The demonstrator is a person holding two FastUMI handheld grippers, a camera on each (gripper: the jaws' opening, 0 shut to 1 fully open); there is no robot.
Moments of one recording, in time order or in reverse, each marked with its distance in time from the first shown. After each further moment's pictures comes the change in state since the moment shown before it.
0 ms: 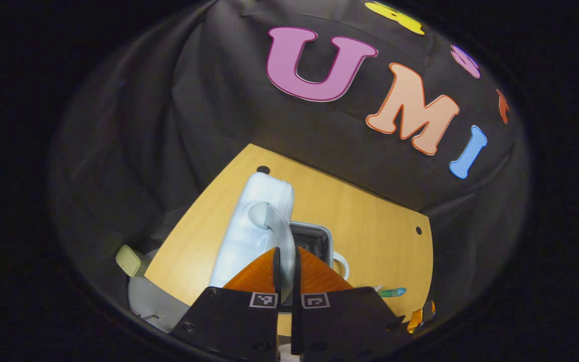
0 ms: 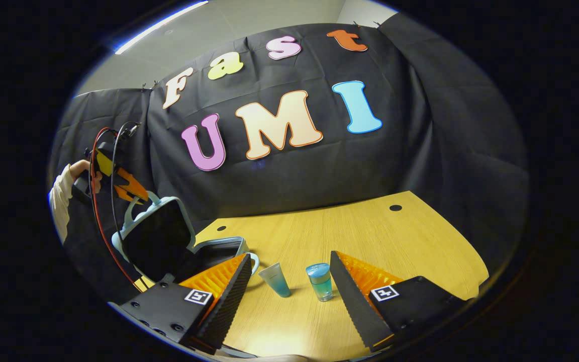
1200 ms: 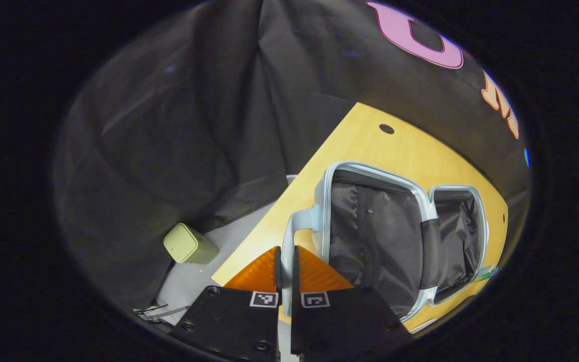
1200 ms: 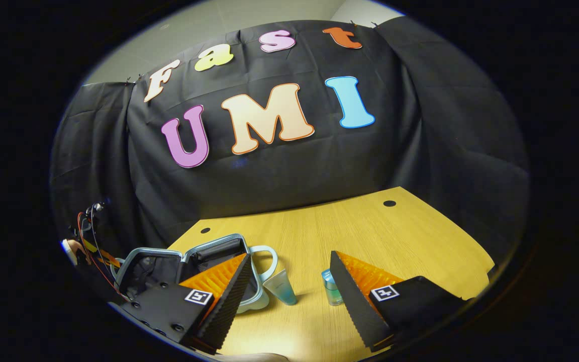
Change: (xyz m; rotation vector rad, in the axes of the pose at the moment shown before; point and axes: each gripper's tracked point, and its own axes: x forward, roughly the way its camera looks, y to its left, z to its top) left arm 0.117 0.285 -0.141 -0.054 0.165 0.323; right arm 0.040 0.026 -0.012 -0.005 0.003 -0.148
